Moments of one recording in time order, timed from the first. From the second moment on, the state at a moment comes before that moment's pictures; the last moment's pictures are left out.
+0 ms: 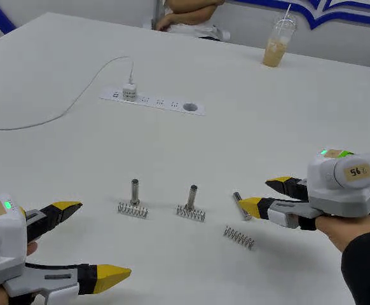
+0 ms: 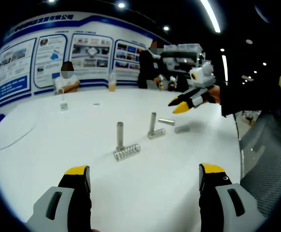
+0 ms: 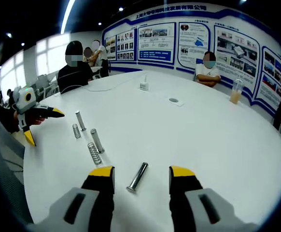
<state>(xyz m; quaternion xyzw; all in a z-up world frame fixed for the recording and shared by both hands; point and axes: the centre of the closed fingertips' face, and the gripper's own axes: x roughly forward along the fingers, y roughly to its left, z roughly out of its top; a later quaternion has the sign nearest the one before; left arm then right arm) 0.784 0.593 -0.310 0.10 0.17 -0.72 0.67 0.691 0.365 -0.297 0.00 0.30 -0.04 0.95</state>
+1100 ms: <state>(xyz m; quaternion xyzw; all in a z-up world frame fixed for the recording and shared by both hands) 0.781 0.595 -0.317 0.09 0.18 -0.72 0.67 0.710 0.352 -0.330 0.01 0.38 -0.08 0.92</state>
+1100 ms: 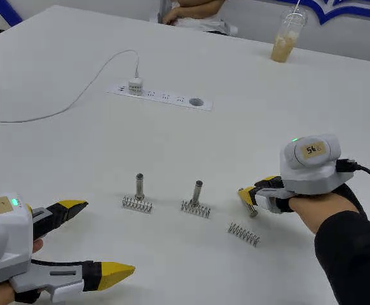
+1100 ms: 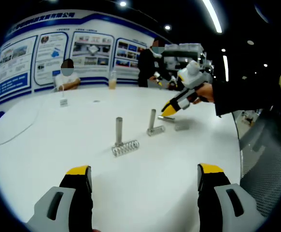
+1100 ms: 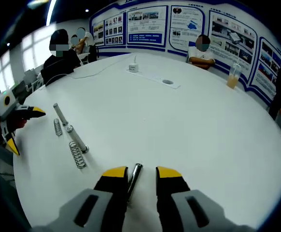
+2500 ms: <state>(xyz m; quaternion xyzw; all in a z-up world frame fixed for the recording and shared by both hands) 0.782 0.595 -0.318 0.09 0.18 -0.72 0.67 0.718 0.356 -0.347 0.04 0.41 -0.11 0.90</state>
